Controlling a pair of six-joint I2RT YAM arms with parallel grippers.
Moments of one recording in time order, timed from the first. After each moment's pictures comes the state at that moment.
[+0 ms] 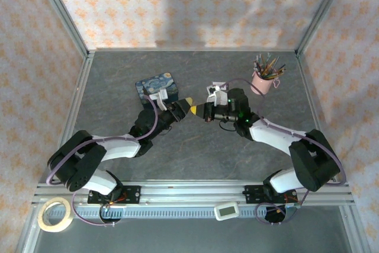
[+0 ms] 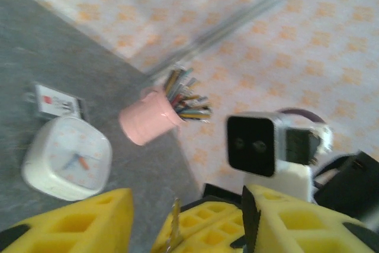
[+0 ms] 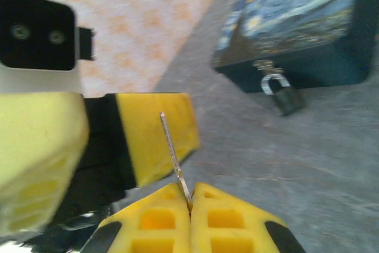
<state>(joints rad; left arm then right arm) -0.61 1.43 0.47 0.98 0.09 -1.00 0.55 1.41 0.71 0.33 -0.61 0.55</state>
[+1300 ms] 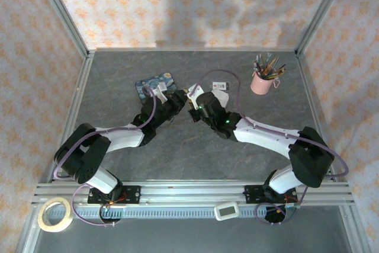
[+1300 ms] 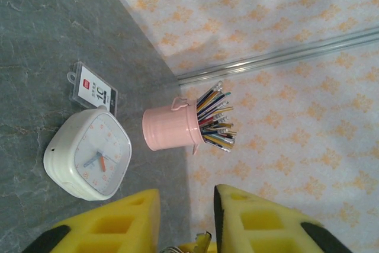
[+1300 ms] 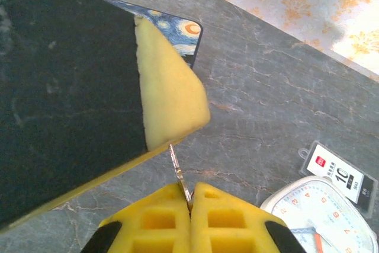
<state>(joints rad) -0.56 1.53 0.61 0.81 0.10 -1.28 0.86 1.48 0.94 0.02 0.32 -0.03</state>
